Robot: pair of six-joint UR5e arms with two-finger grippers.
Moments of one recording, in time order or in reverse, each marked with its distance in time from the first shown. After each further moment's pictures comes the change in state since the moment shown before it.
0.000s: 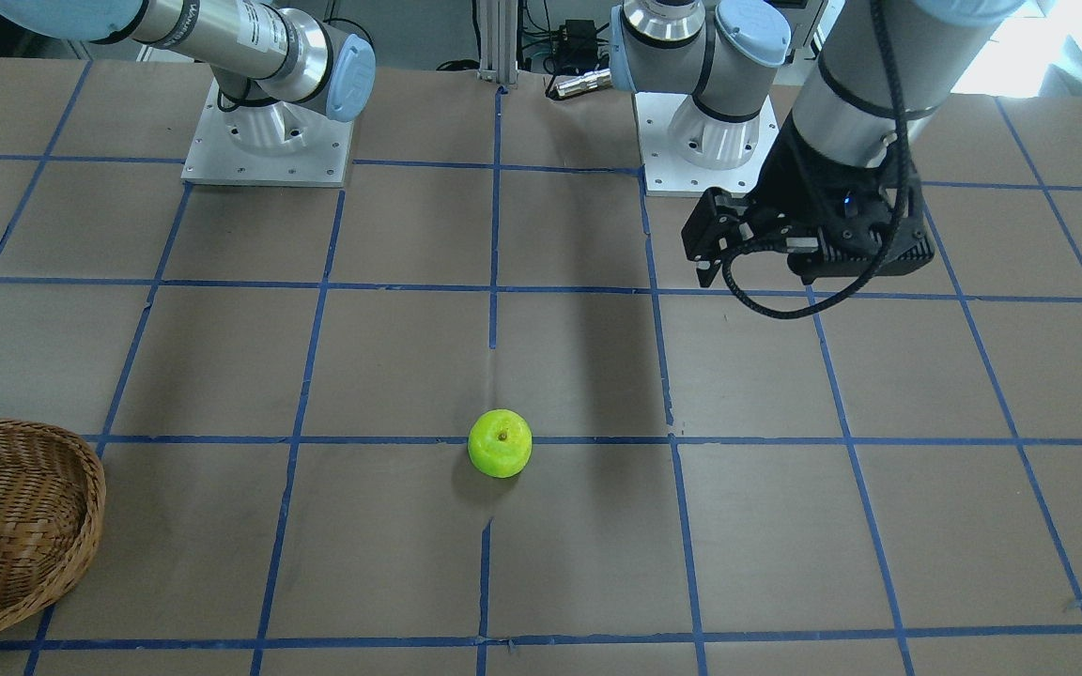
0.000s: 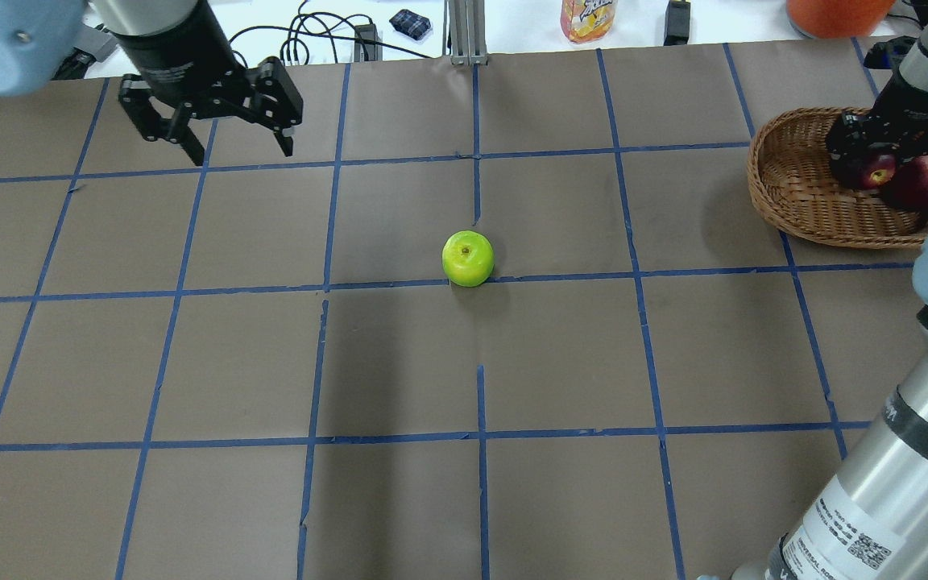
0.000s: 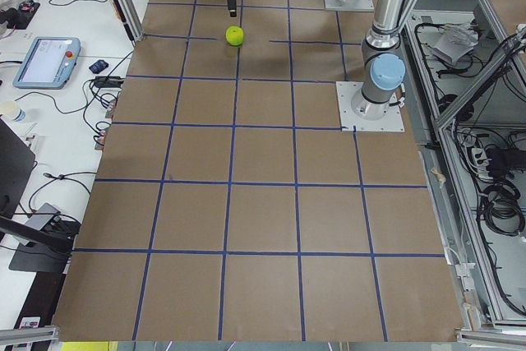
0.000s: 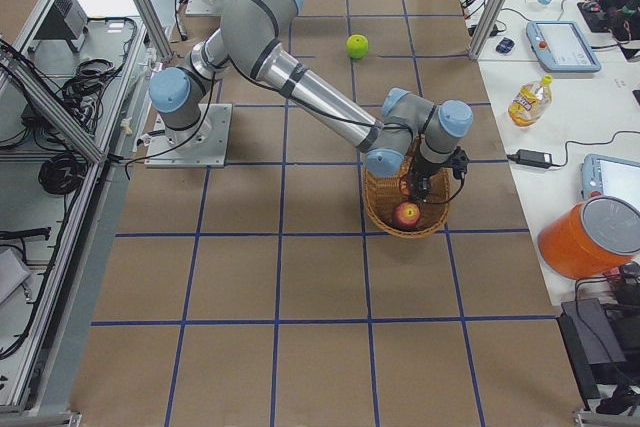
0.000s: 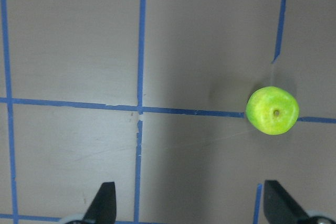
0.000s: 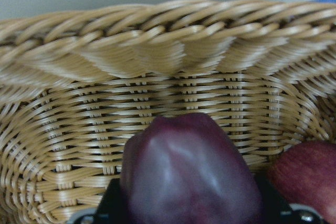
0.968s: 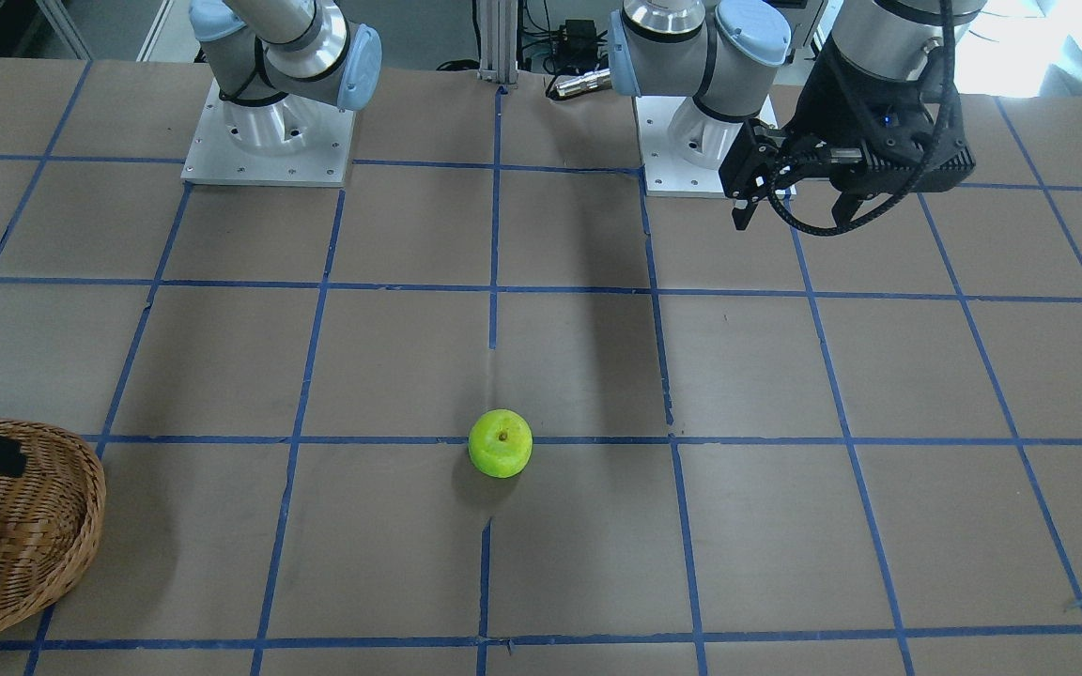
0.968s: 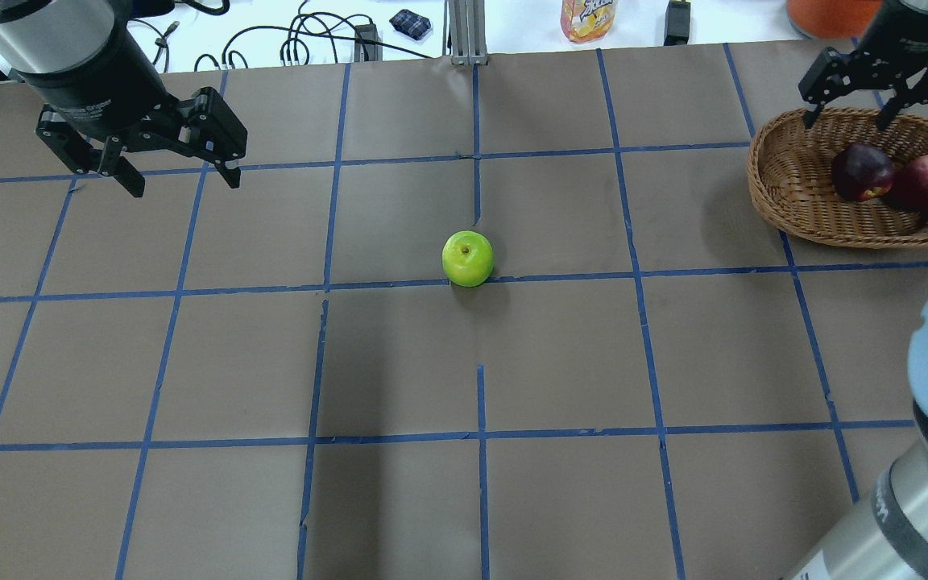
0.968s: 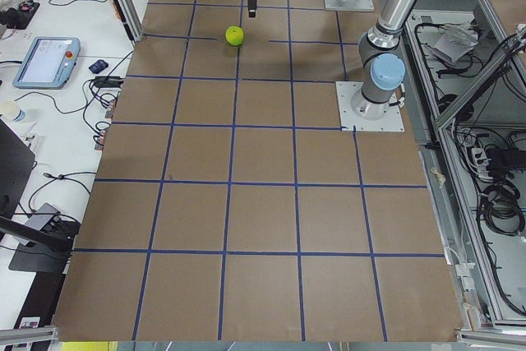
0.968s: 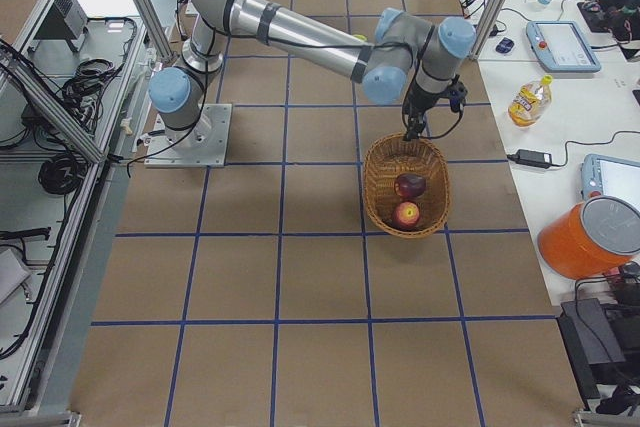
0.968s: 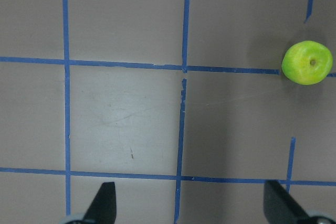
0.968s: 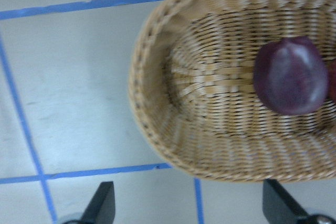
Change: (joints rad) left arm 0.049 0.125 -0.102 0.016 0.019 0.063; right arm 0.192 -0.259 -0.018 0.338 0.042 0.155
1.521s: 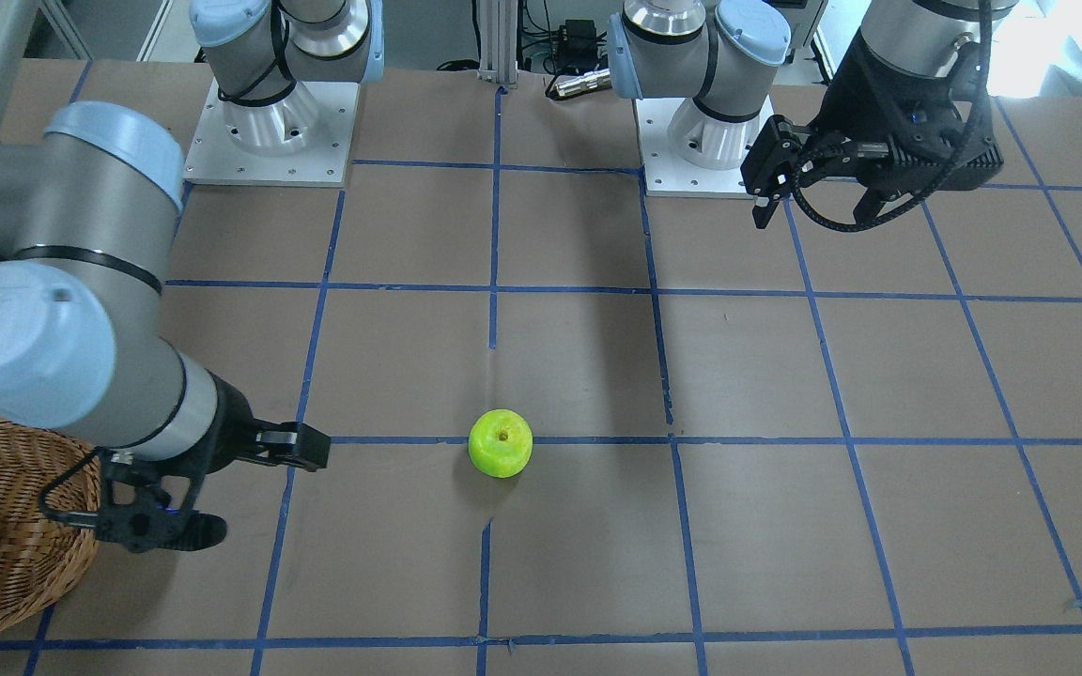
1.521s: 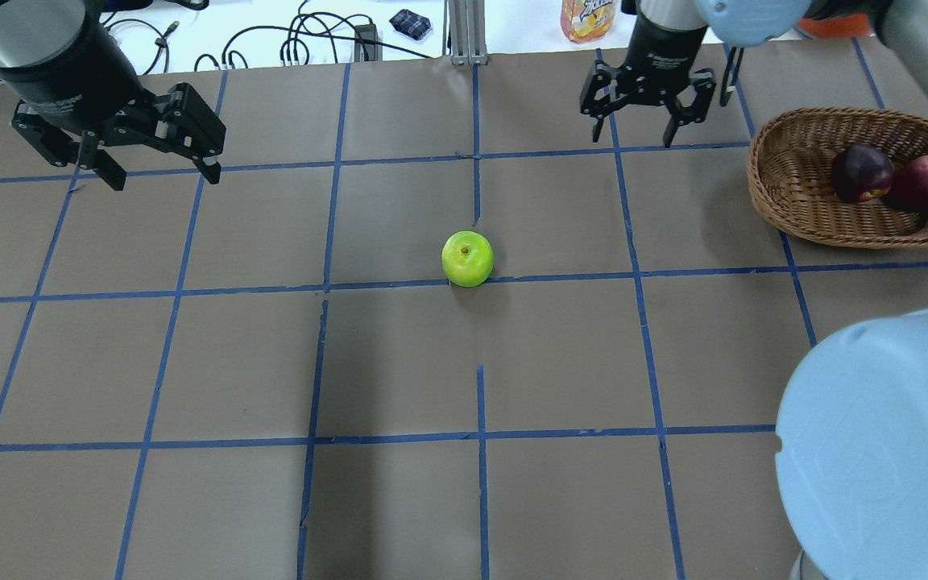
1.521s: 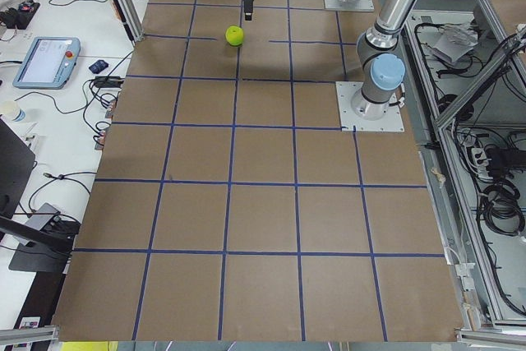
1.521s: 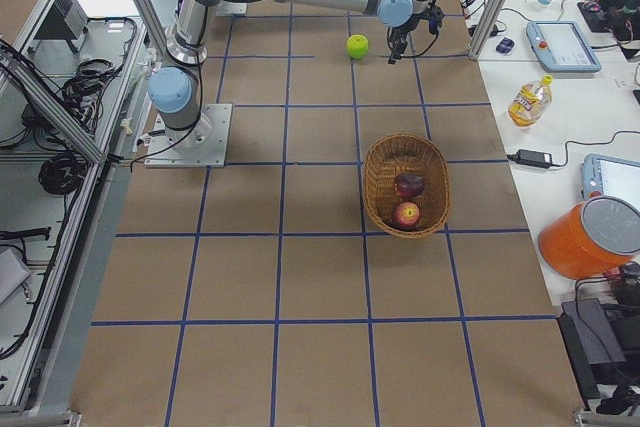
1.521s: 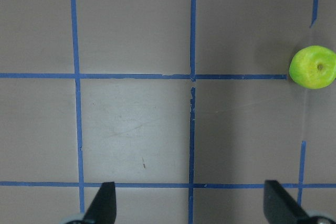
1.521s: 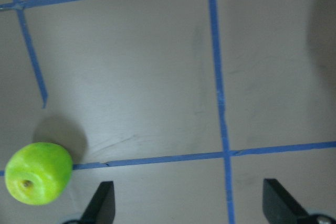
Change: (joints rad) left arm 0.039 0.011 -0.005 0.001 -0.006 0.059; right arm 0.340 0.039 0.004 -0.039 0.122 0.361
